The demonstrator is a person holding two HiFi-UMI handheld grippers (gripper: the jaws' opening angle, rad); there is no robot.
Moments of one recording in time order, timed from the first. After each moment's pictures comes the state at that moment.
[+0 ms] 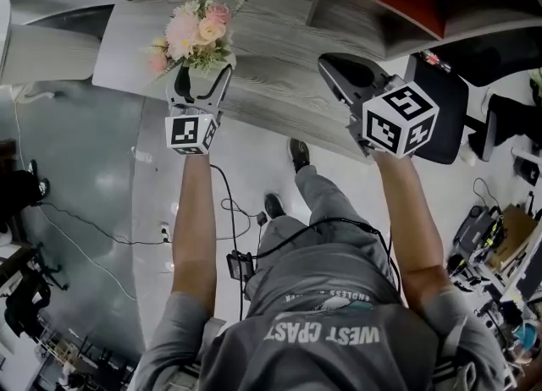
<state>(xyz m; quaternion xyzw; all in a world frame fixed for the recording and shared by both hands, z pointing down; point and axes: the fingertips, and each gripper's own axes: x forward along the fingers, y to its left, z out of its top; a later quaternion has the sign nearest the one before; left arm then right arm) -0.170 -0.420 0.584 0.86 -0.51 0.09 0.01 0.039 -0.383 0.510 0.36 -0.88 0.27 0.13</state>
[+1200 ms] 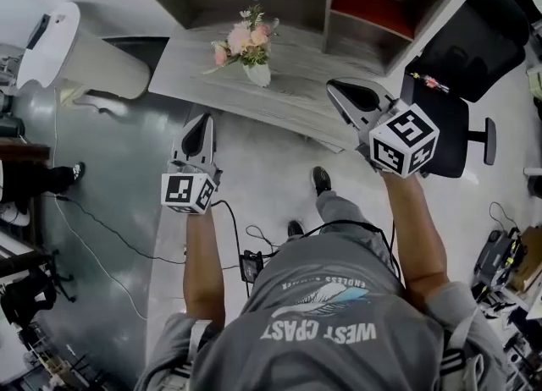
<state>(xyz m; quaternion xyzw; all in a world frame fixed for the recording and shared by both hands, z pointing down) -0.223 -0.266 0.419 0.85 -0.51 0.08 0.00 0.015 -0.286 0.382 0.34 -0.93 0.14 0.08</state>
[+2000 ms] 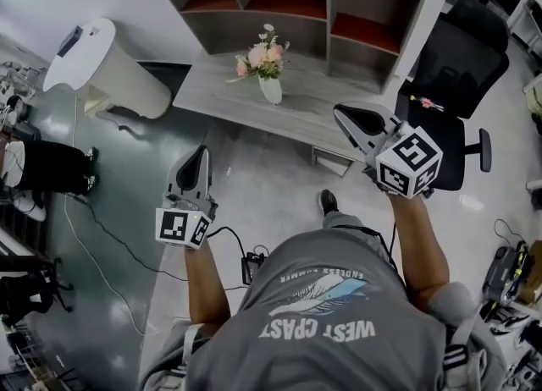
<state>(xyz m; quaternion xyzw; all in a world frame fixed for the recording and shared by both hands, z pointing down) -0.250 -0.148 0.319 0.86 -0.51 0.05 -0.07 0.005 -0.191 0.311 0.33 -0.94 0.07 0.06</state>
